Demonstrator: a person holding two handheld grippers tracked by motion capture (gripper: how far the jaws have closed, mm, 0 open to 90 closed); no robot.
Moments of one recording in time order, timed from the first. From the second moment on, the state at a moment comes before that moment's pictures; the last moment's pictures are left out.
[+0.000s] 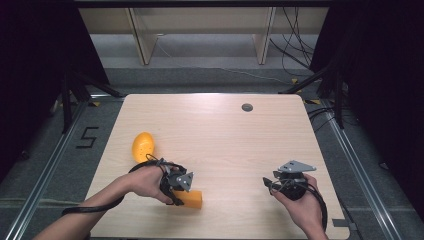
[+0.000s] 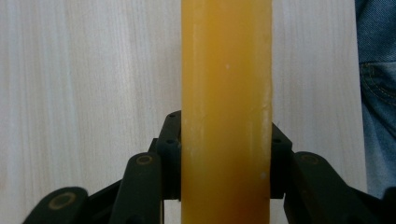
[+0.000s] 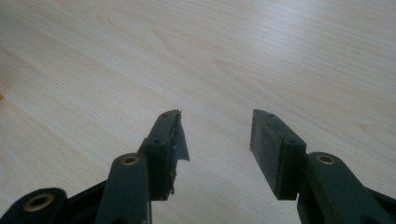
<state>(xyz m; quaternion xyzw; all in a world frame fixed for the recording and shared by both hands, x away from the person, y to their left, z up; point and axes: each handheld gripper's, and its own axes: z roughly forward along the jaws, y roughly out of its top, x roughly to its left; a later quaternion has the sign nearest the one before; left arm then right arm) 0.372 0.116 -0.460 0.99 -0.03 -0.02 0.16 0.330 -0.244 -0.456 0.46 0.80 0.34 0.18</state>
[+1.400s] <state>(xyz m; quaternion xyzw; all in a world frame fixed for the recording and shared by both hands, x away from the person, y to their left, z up) 0.398 0.178 -0.399 0.86 0.46 0.02 0.23 0.334 -0.244 -0.457 0.45 0.80 0.34 0.19</state>
